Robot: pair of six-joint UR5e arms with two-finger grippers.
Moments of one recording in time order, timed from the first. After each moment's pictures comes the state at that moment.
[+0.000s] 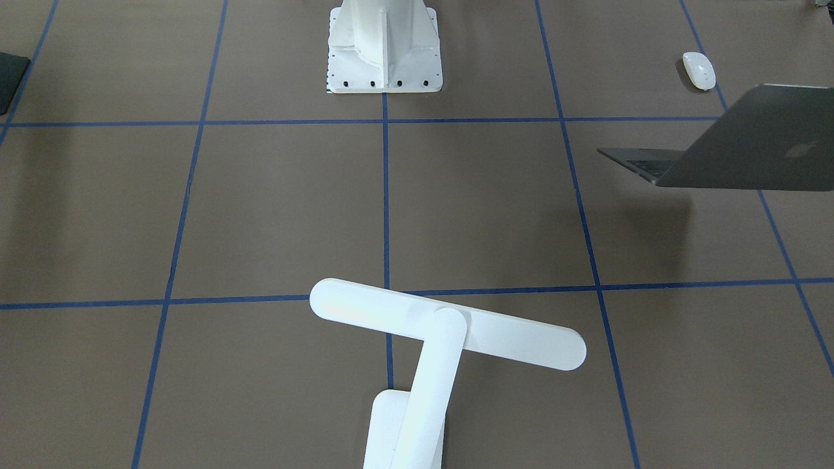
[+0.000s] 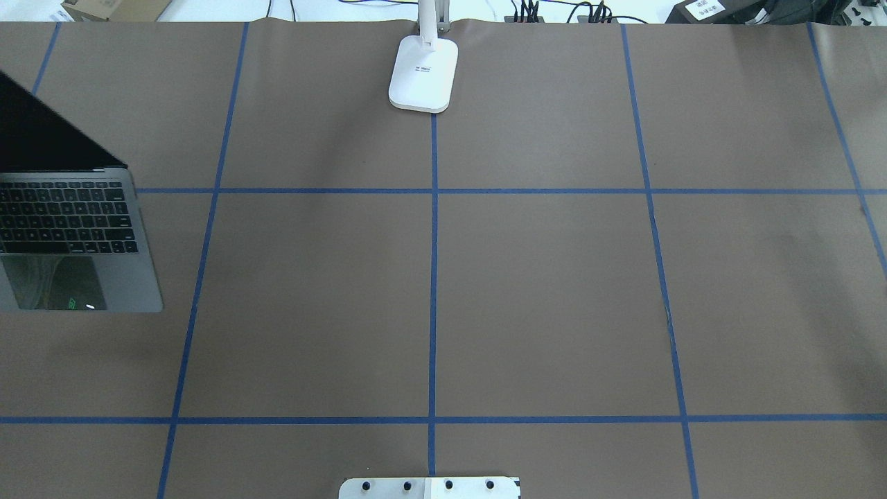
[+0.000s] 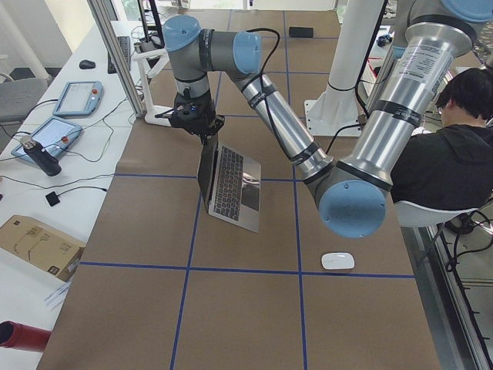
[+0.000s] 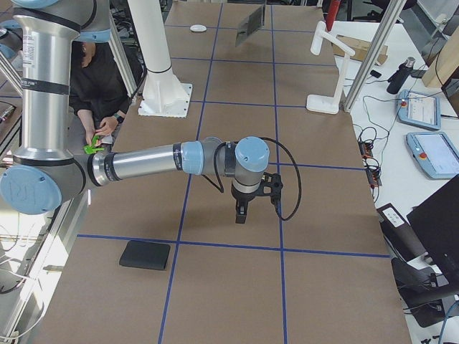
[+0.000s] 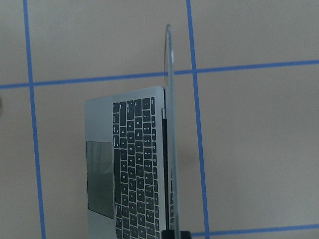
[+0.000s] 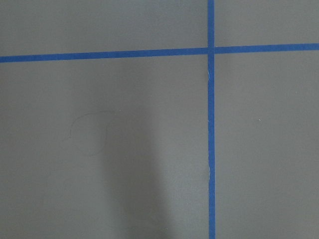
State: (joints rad) left arm -1.46 -2.01 -2.06 -0.73 -2.38 -1.68; right arm 1.53 -1.68 1.88 -1.80 2.41 0.03
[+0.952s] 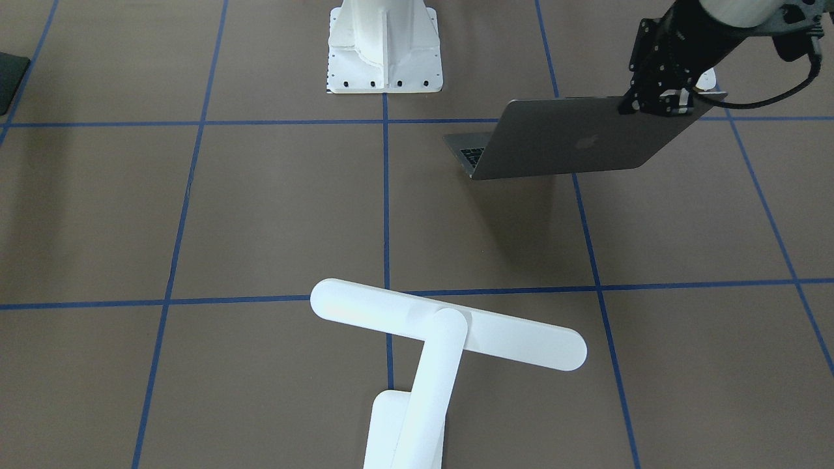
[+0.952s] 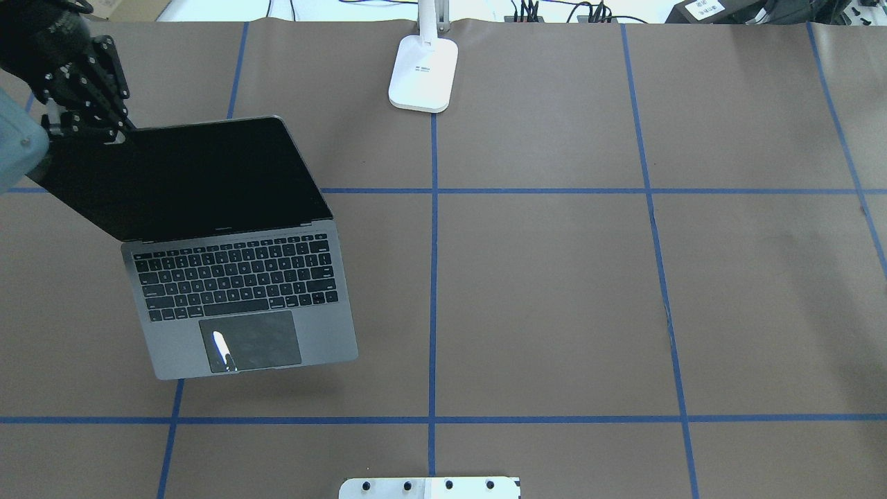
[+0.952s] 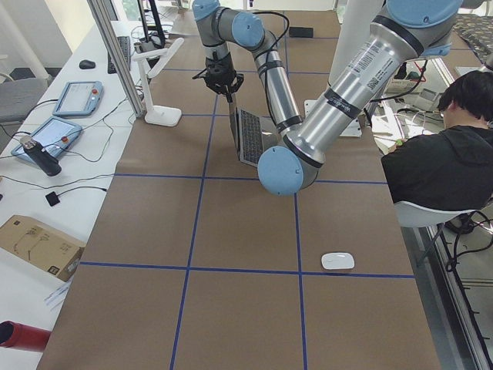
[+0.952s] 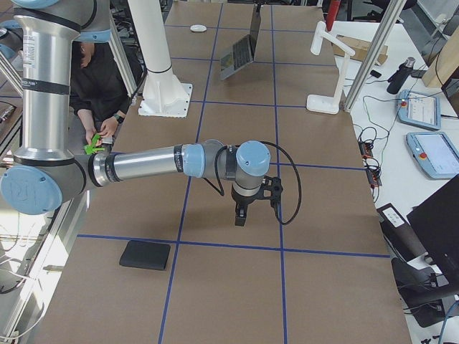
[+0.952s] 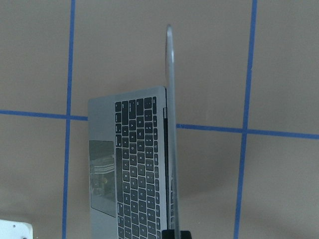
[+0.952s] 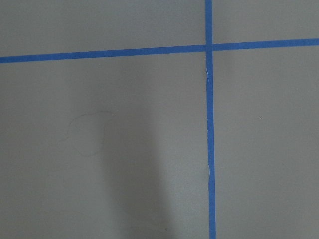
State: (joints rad) left arm -1.06 -2.27 -2.05 -0.73 -2.34 -2.21; right arm 1.53 -1.68 1.86 -1.80 2.42 0.04
